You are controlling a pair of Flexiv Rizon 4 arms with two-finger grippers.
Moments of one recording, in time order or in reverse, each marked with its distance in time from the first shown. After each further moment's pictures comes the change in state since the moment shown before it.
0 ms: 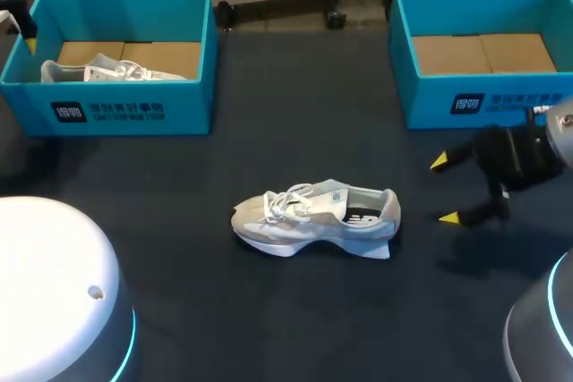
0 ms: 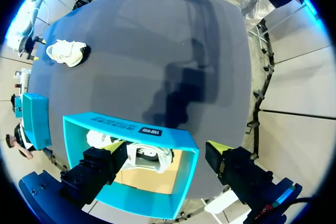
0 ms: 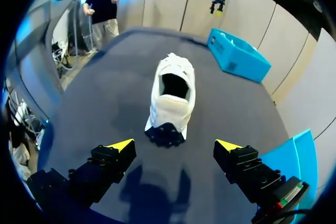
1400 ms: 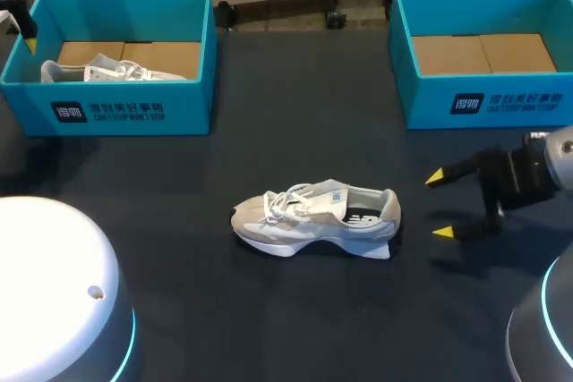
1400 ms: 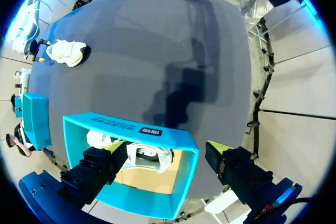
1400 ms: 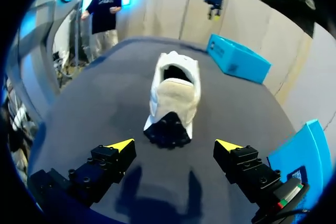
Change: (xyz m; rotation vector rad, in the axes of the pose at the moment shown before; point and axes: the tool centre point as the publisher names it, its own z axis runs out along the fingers) left arm 0.000 0.000 0.000 0.000 0.000 0.000; right arm 0.004 -0.024 0.031 -0.113 -0.011 0.065
